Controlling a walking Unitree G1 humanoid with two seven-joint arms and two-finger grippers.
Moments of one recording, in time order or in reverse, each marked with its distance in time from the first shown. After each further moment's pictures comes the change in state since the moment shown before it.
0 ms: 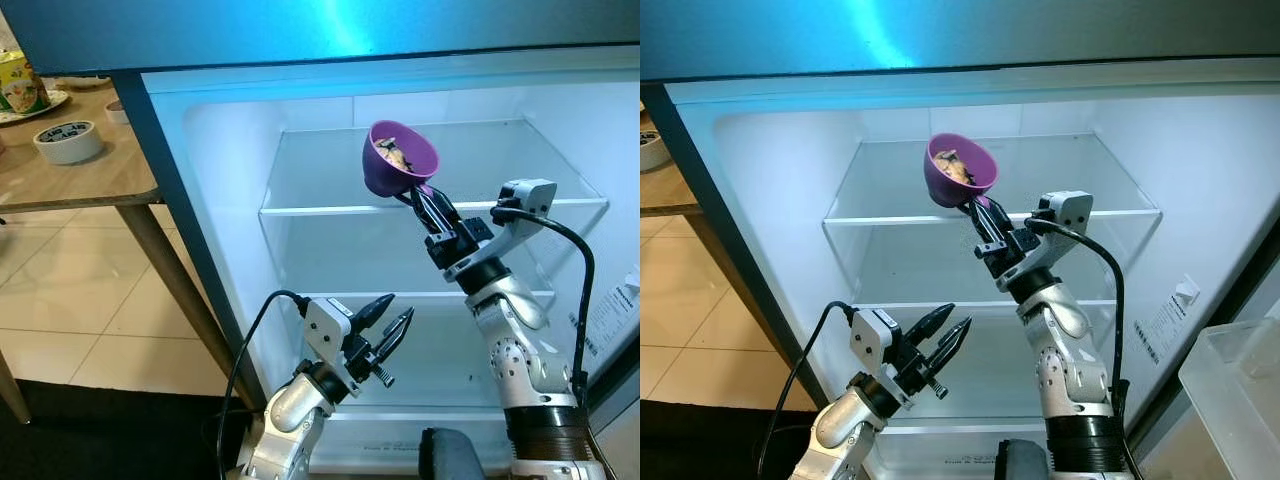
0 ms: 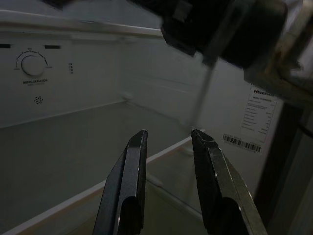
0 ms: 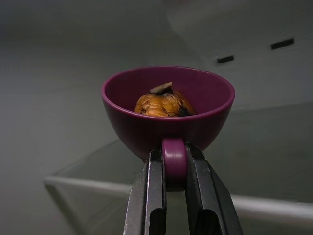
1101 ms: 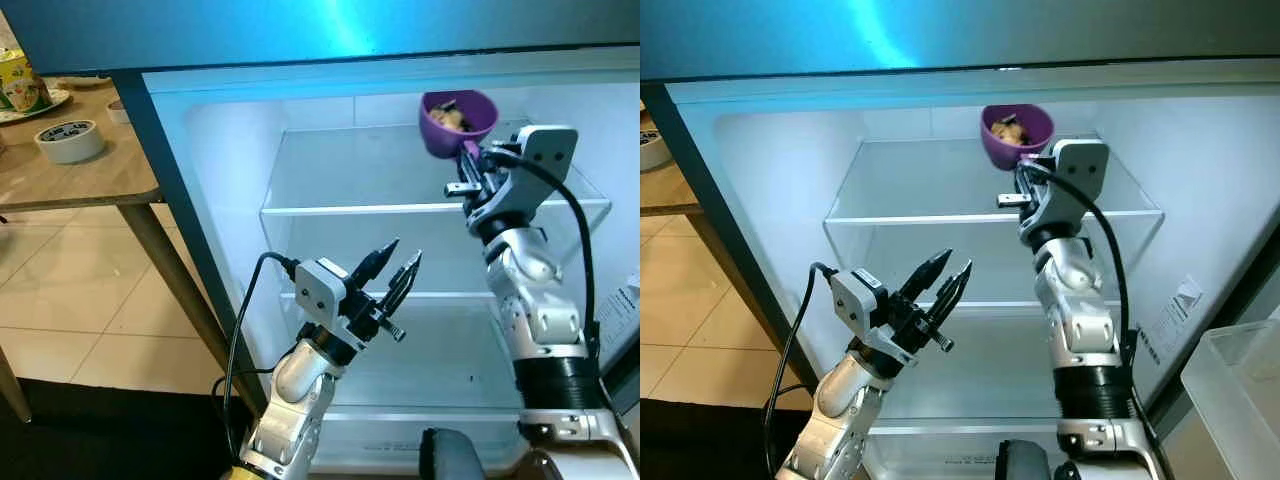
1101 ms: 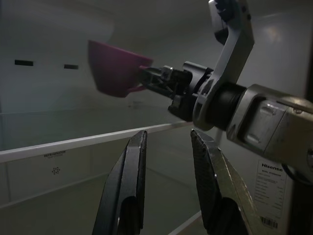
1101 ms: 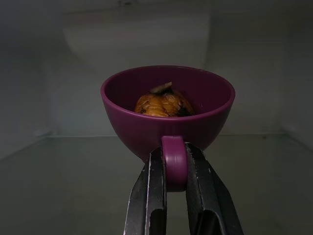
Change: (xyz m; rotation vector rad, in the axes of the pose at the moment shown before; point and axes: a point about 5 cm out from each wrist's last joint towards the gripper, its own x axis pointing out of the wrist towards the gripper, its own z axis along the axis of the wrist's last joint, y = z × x) left arm 0.027 0.002 0.054 0.065 -0.218 0.041; right arm 0.020 -0.040 0.035 -0.312 0.021 -0.361
